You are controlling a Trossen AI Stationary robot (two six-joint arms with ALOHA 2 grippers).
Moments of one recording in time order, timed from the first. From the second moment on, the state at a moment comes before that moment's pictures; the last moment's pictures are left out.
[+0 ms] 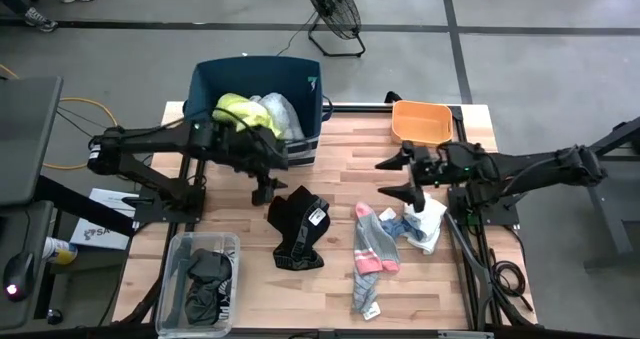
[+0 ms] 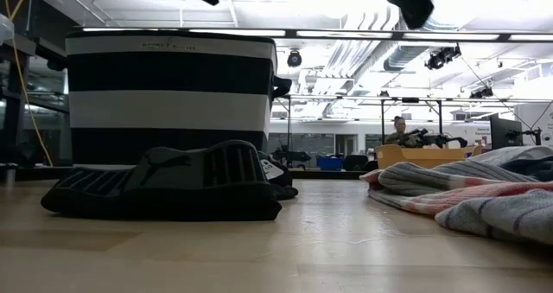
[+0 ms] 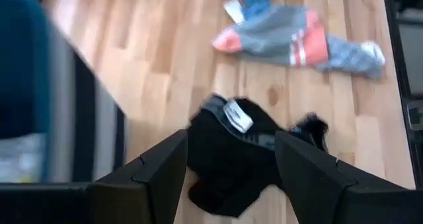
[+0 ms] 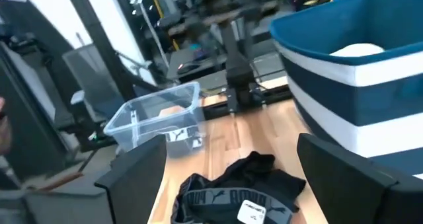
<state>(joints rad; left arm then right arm) 0.00 1.32 1.49 -1.01 -0.01 -0.09 0.04 0.80 0.61 0.11 -0.02 0.31</state>
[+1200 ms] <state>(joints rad) -0.20 1.52 1.04 -0.53 -0.22 -0.69 0.04 0.64 0.49 0.07 -0.03 0.31</state>
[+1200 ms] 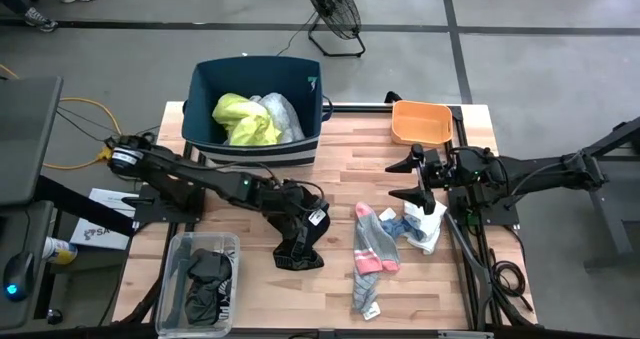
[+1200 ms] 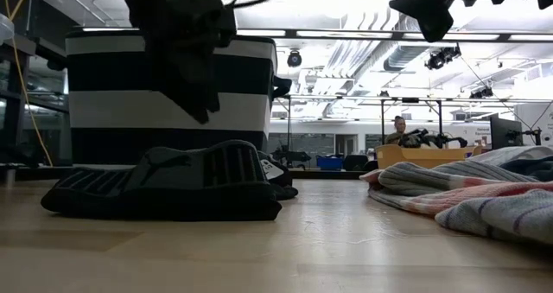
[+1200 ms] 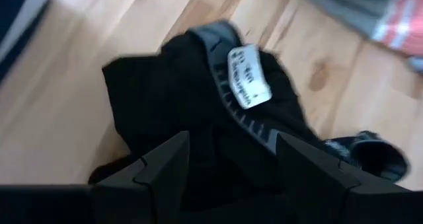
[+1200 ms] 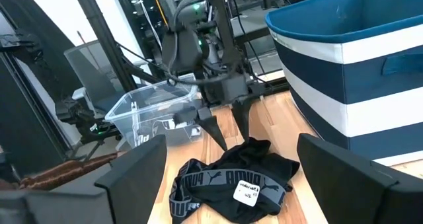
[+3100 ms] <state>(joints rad) -0.21 1.81 1.22 -0.63 -0.20 -0.74 0.04 0.64 0.49 0.06 -0.03 0.31</state>
